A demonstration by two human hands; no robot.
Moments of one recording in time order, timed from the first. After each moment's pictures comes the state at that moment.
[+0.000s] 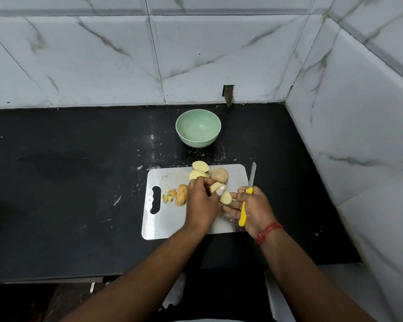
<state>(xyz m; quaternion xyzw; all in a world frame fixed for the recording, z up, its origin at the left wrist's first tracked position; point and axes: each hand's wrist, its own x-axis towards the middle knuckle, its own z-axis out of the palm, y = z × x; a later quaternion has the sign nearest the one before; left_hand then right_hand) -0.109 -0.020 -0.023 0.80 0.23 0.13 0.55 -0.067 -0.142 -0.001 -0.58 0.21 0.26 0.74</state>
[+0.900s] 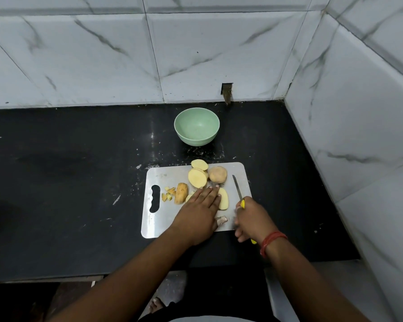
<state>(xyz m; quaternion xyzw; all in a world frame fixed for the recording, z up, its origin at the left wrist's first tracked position) -0.131 0.008 -0.061 0.99 -0.13 -0.02 0.03 -0.087 -0.156 0.007 -0.86 0.07 0.33 0.39</state>
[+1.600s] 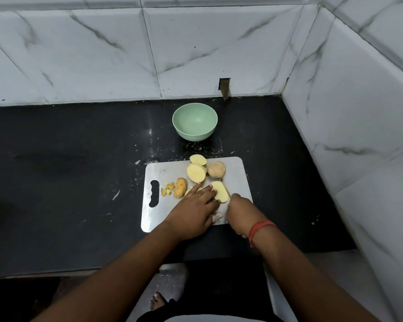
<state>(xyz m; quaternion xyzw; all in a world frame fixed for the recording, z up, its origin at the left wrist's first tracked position) -0.135 0.026 -0.074 0.97 -0.21 0.06 0.07 -0.091 -0.137 0.007 -0.94 -0.07 0.32 0.13</state>
